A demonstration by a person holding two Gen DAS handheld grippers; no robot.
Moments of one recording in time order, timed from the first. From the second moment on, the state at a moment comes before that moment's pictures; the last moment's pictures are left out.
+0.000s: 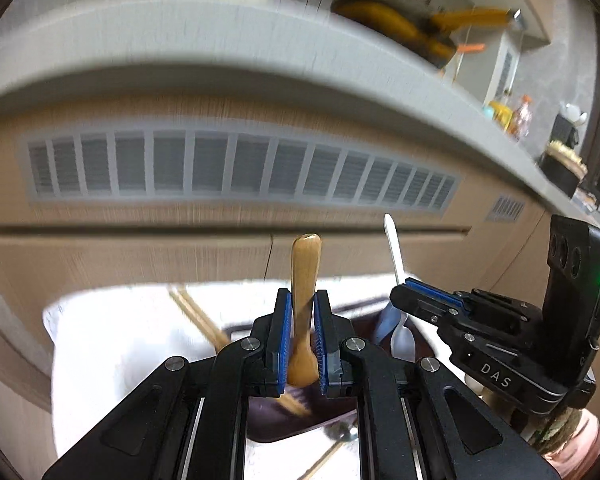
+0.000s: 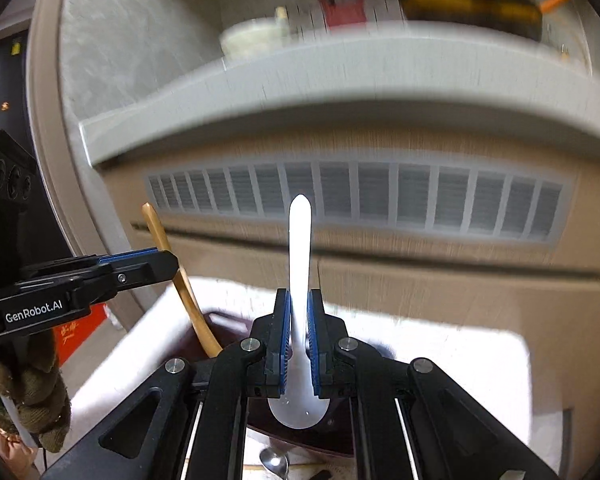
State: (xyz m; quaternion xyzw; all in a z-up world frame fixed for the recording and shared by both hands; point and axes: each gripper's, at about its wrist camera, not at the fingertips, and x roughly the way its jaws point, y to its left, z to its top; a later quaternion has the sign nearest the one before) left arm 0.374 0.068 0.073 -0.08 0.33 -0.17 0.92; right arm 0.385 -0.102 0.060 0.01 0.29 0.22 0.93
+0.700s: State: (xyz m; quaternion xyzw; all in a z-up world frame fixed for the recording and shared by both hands) left arm 0.309 0.045 0.068 -0.05 0.34 -0.18 0.92; right arm 0.330 -0.140 0.035 -0.03 0.32 0.20 0.93
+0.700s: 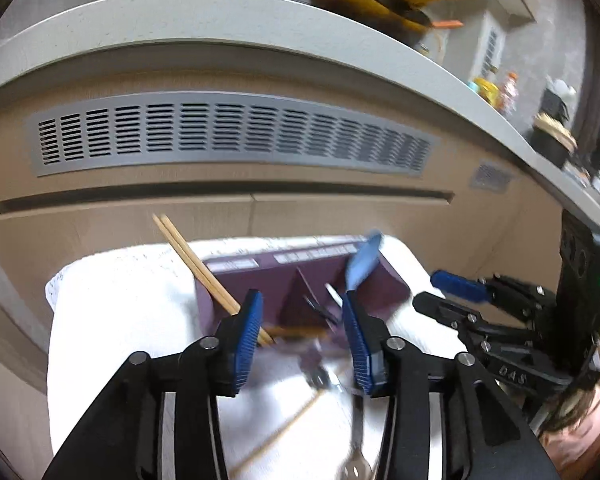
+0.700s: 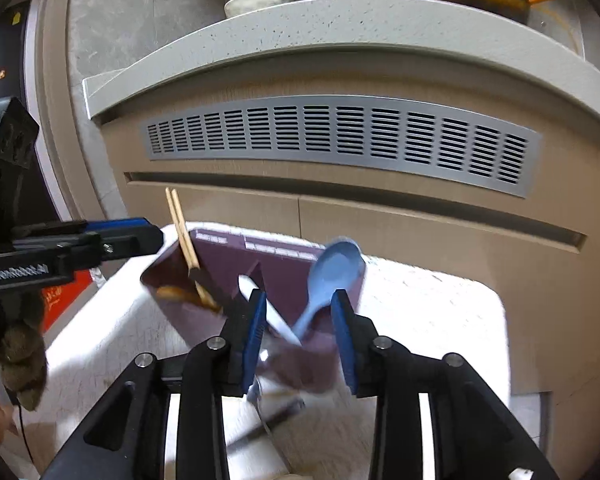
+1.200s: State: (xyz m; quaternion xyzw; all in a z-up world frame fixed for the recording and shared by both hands) left arm 0.256 -0.031 -0.042 0.02 0.49 -0.24 0.84; right arm 0.268 -0.175 -0.020 -0.04 0.39 0.17 0.90
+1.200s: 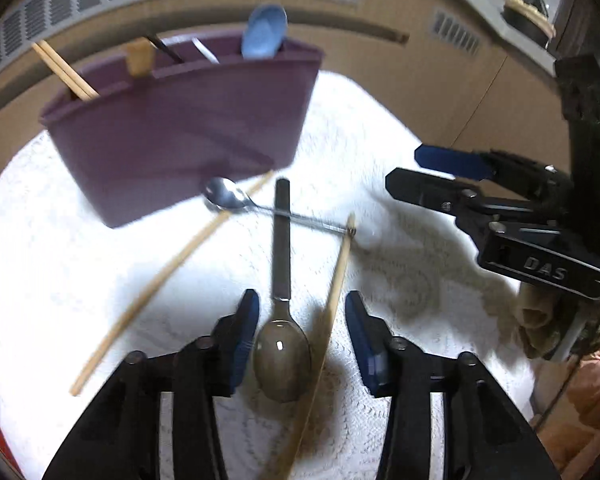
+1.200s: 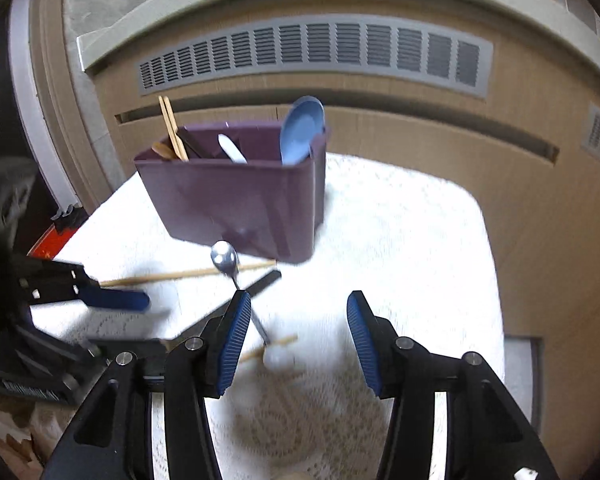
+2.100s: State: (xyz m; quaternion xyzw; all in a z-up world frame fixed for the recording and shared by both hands) left arm 0.245 0.040 -0.061 0.01 0.53 -0.17 0.83; right arm 0.275 -0.141 -0.065 -0.07 0.47 0.21 0.86
